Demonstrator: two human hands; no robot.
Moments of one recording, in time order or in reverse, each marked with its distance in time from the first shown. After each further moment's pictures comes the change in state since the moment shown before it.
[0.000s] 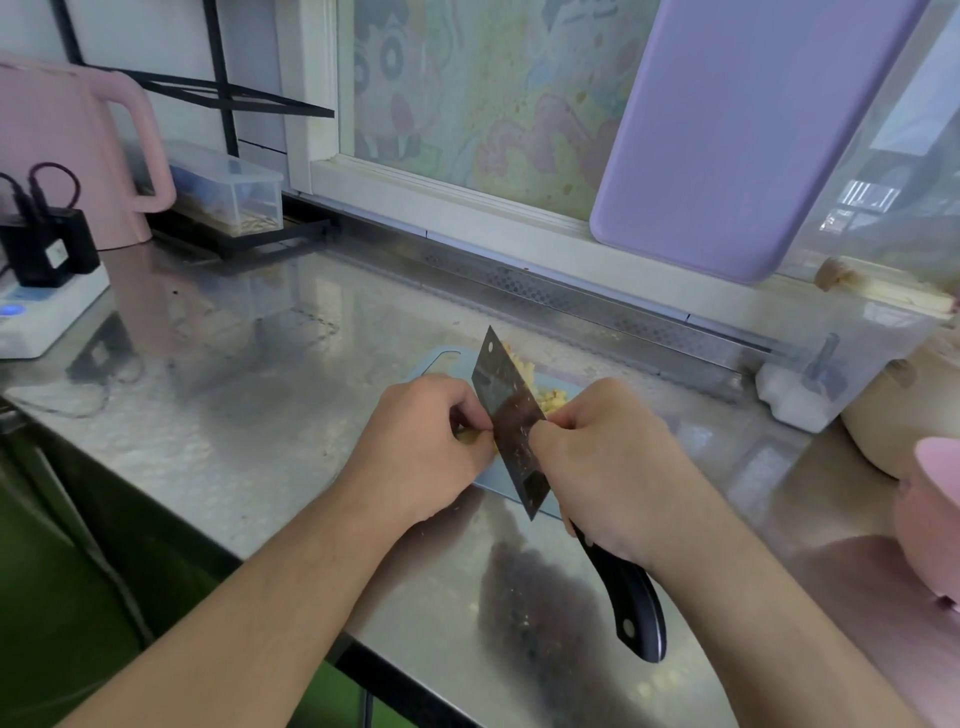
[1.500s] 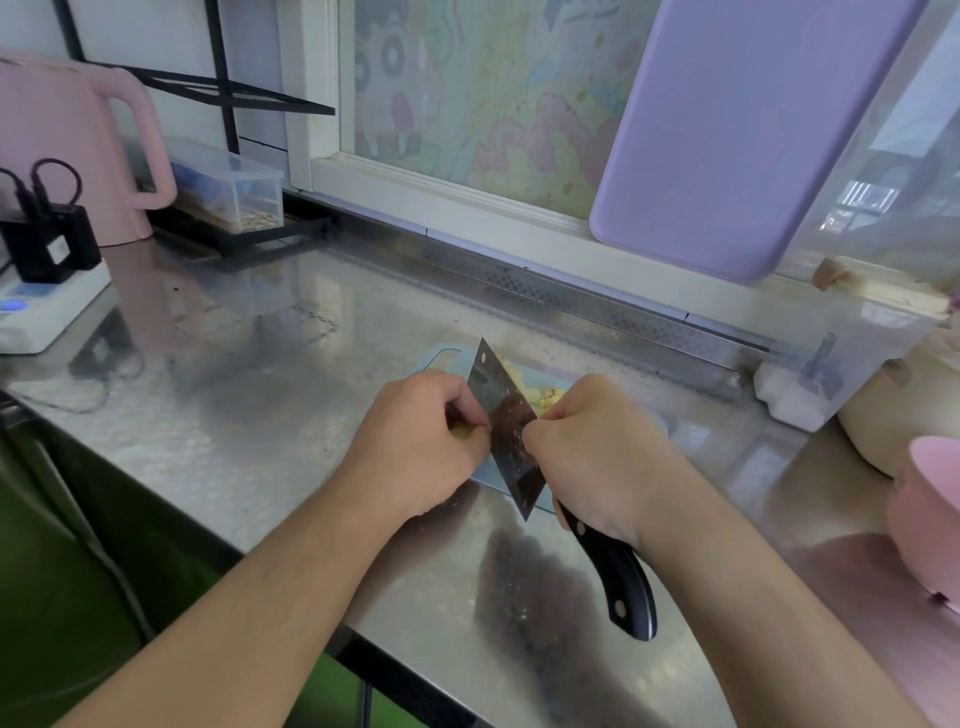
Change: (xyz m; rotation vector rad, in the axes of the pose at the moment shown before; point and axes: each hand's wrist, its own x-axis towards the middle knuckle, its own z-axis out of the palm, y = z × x) left_hand -0.001 0.000 -0.002 0.007 0.008 -0.021; right_hand 0.010 -0.002 0.003 -0.018 -0.051 0.036
